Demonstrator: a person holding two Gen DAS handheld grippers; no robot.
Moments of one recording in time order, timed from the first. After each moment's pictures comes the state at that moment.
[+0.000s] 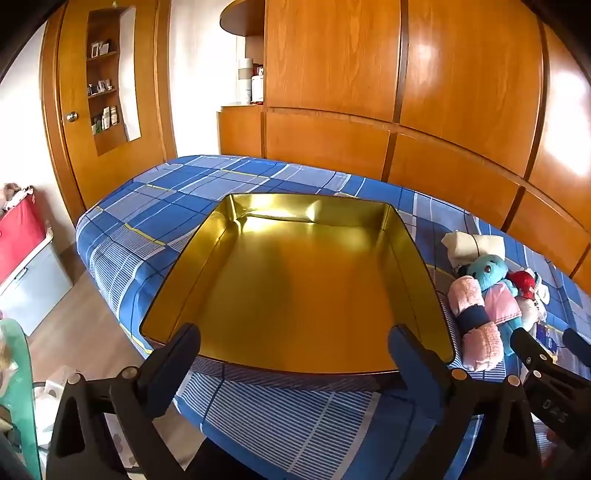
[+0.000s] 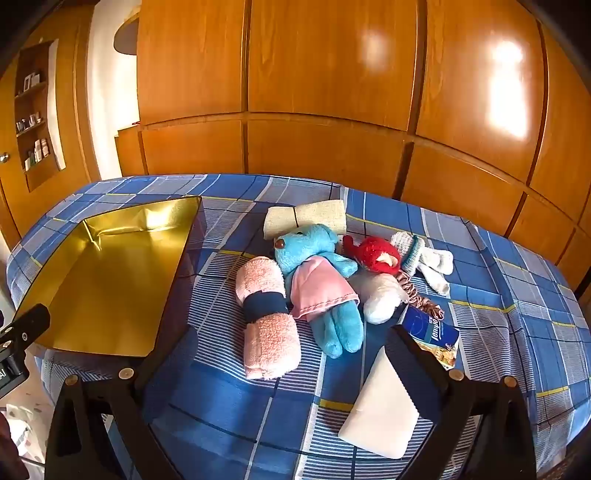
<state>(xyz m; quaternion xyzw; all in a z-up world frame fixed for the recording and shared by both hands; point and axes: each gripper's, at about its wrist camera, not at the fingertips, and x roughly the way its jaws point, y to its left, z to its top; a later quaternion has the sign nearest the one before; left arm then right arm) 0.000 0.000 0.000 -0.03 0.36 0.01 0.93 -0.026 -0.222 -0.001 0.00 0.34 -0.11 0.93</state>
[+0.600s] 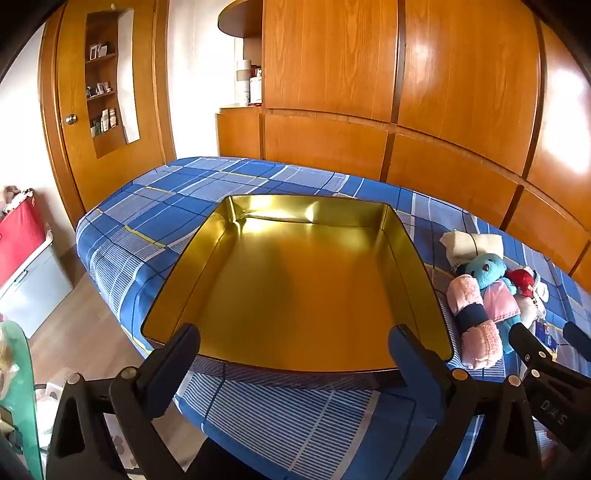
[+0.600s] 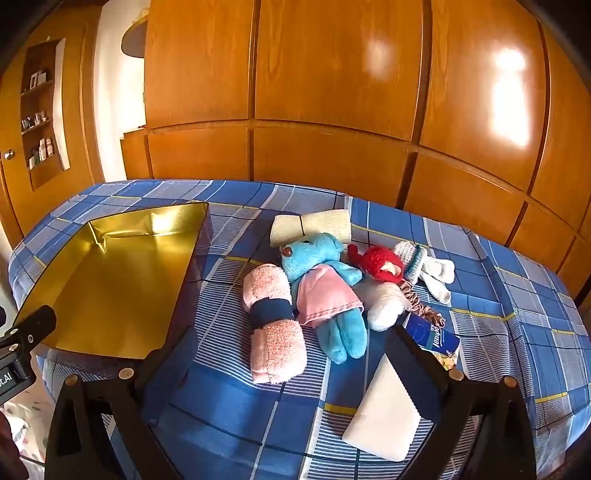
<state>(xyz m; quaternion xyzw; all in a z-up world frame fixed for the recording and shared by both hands) -0.002 -0.002 0.003 -0.02 0.35 0.01 0.94 -0.029 -0.214 0.004 0.00 0.33 -0.10 0.94</state>
